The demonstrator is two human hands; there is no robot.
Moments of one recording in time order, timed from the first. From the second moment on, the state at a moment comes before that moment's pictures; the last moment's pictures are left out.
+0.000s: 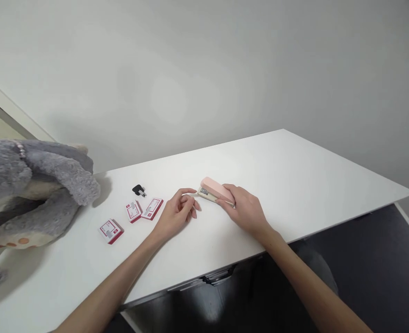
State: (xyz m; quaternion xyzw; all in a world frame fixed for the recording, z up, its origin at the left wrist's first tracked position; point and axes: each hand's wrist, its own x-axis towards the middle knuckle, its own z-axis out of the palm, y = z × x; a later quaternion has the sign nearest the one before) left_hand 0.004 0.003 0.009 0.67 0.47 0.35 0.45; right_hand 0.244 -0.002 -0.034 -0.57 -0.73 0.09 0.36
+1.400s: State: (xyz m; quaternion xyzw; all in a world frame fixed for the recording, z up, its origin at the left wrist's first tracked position) left_hand -0.035 -0.050 0.012 0.90 0.39 0.18 -0.03; right_hand 0.250 0.000 -0.019 -0.52 -0.70 0.27 0.41
